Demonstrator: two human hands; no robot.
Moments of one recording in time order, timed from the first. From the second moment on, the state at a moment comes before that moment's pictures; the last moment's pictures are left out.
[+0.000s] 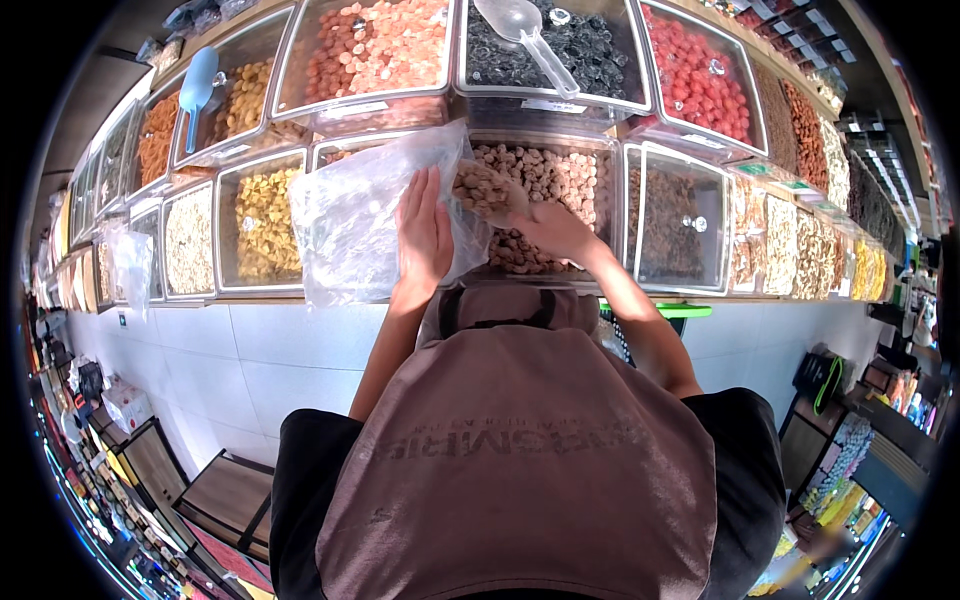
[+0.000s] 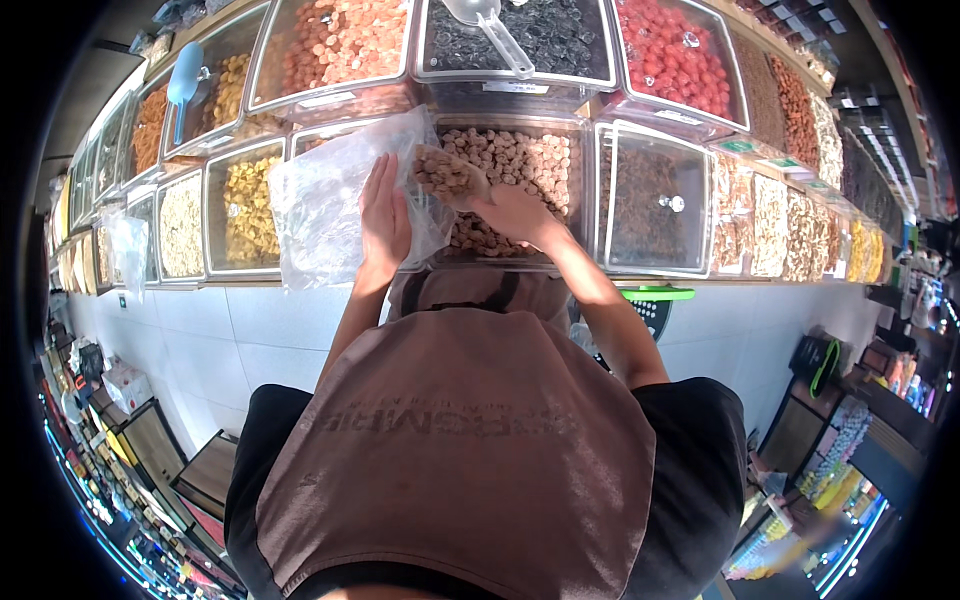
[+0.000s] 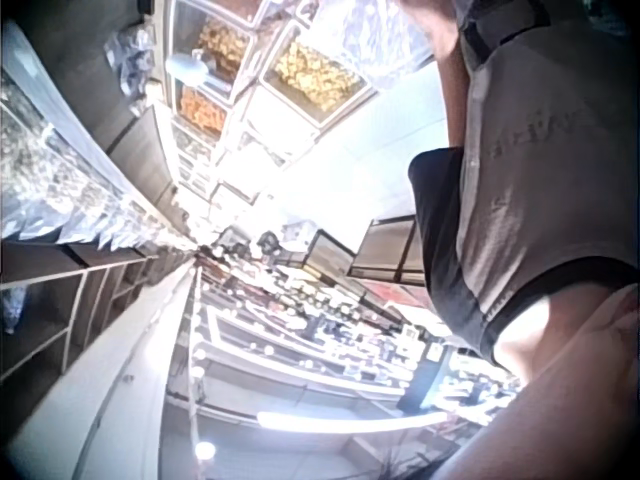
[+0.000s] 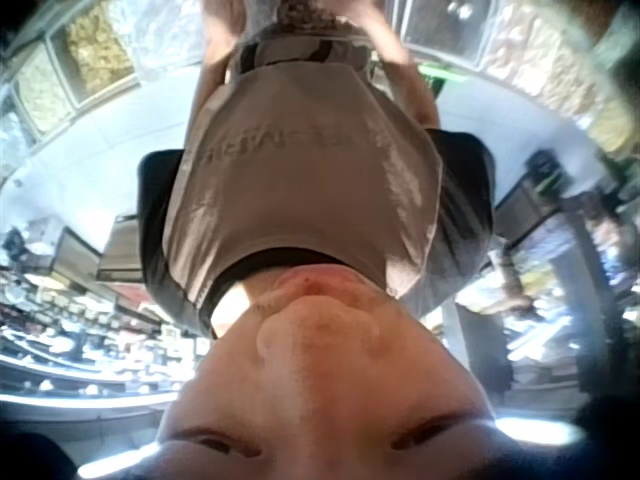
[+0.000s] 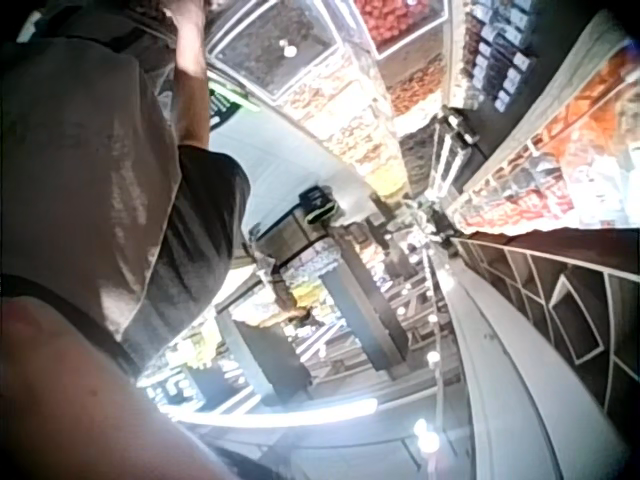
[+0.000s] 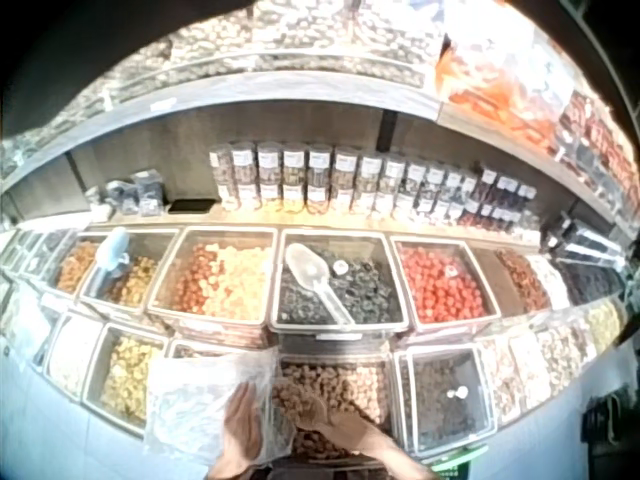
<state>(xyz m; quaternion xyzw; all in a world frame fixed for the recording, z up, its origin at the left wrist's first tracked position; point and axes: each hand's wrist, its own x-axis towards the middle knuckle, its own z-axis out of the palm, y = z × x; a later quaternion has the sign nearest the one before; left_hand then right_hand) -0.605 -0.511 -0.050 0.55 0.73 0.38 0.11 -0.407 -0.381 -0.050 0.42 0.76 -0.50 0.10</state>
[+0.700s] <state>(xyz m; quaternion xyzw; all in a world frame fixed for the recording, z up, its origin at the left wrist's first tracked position) -0.608 -0.519 -0.065 0.57 0.75 0.32 0.05 -0.425 -0.388 -0.038 0.36 0.87 -0.32 0.00</state>
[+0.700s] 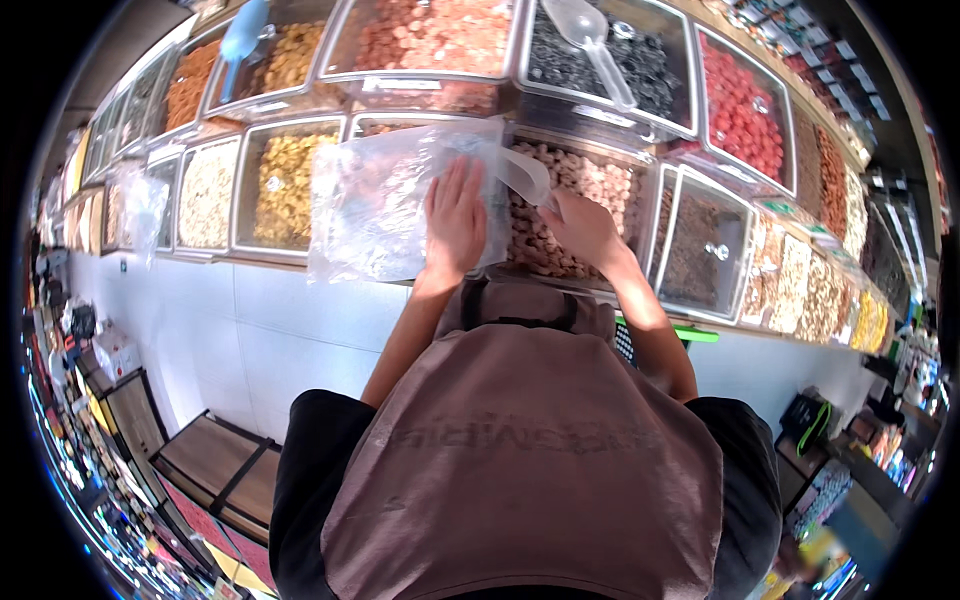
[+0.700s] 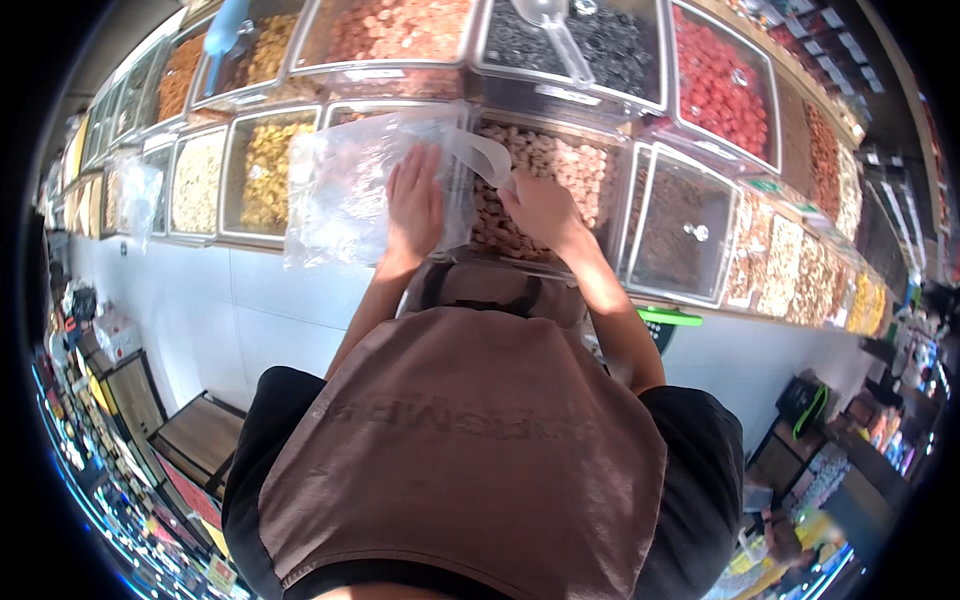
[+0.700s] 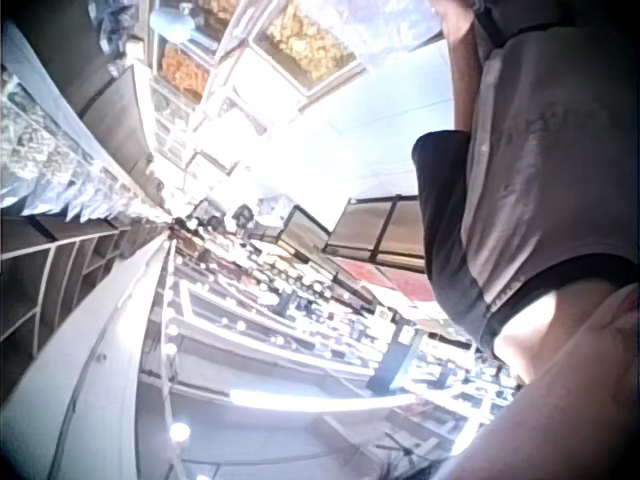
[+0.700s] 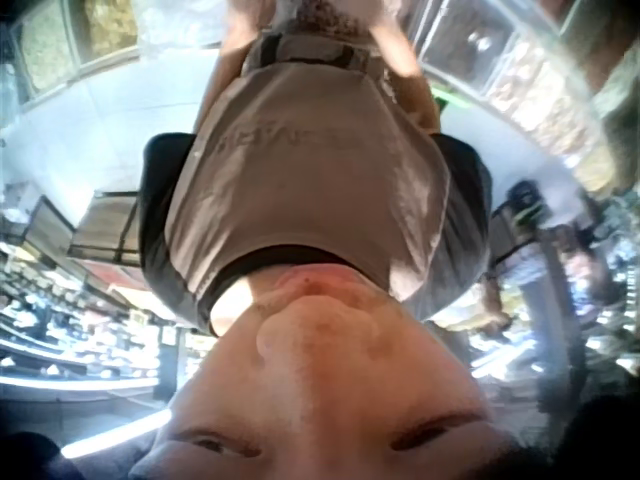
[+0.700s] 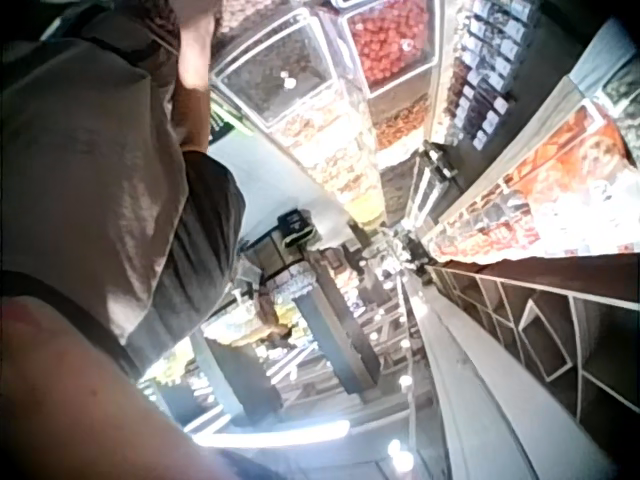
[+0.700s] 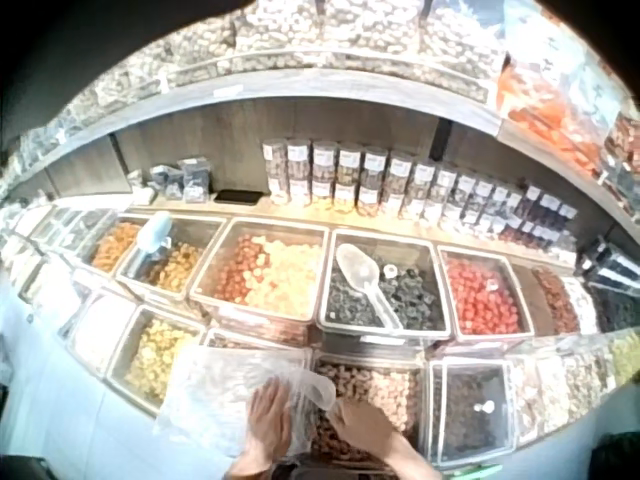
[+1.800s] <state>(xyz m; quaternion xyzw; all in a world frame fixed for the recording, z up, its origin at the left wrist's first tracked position) -0.593 -0.509 -0.131 0.56 0.80 0.23 0.06 -0.375 -0.276 -0.064 0.33 0.89 -0.13 0.29</state>
